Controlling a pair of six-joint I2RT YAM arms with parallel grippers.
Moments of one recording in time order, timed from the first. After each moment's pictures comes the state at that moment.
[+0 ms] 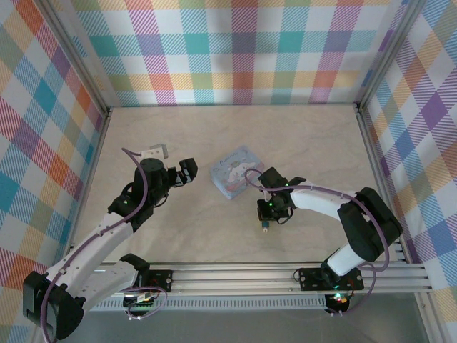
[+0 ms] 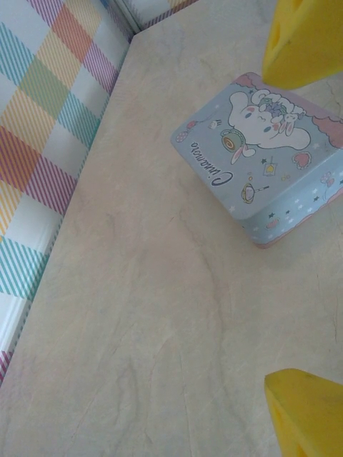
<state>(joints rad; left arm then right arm) -0.46 0.93 0.71 -0.22 -0.16 -0.57 0.67 1.55 0.81 -0.58 -0.21 0.51</state>
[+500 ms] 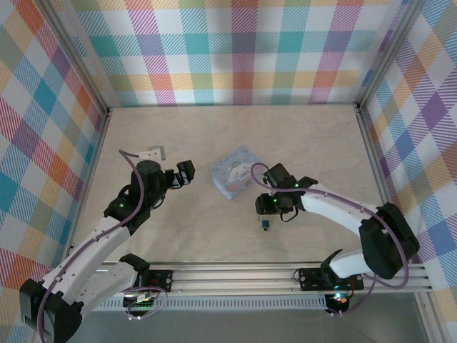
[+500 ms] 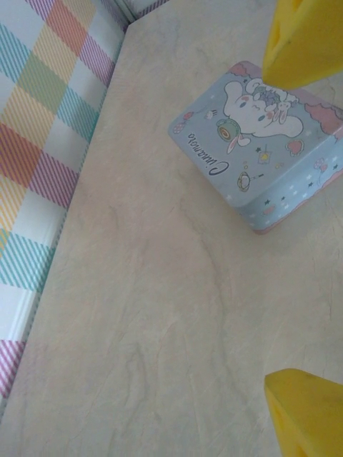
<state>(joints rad) -0.46 0.87 0.71 -0.28 -0.19 -0.52 0.67 1.37 0.81 -0.60 -0.11 0.50</state>
